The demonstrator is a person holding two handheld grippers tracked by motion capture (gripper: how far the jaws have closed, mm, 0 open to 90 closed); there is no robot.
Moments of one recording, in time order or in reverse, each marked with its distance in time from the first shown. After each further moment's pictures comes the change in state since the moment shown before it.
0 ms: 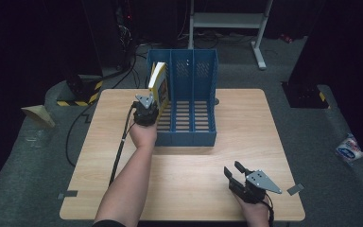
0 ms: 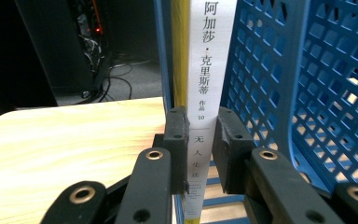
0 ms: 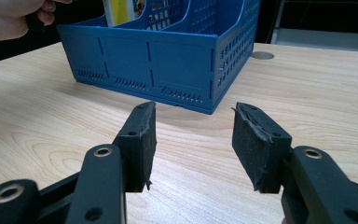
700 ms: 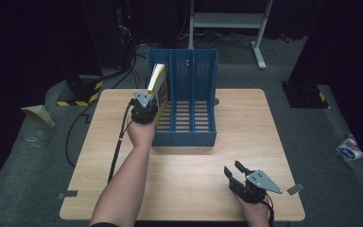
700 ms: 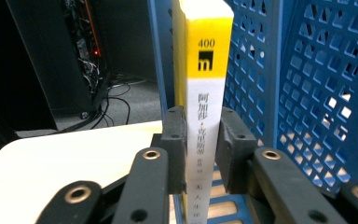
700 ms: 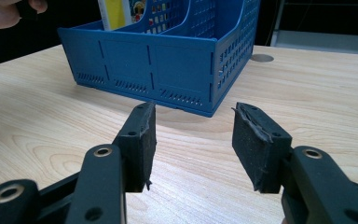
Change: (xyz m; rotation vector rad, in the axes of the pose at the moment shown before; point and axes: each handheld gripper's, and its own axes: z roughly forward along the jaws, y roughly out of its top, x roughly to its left) left arm 0.004 0.012 -0.017 -0.059 -0.047 0.046; right arm 0.000 0.002 -0.001 -0.007 0.001 -0.003
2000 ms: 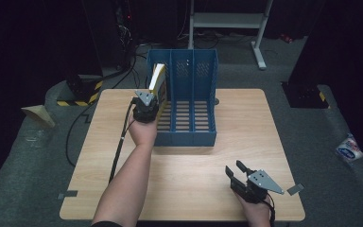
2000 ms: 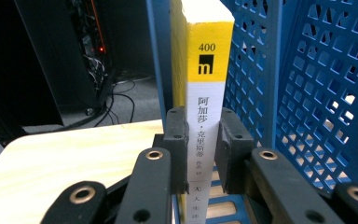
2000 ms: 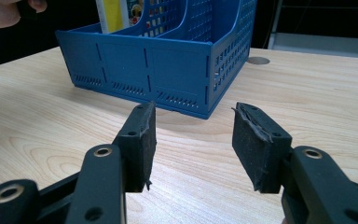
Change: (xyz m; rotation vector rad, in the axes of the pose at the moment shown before) left arm -0.009 0.008 0.001 -0.012 0.045 -0.001; right arm -0.002 0.001 -0.002 -0.010 -0.008 -0.001
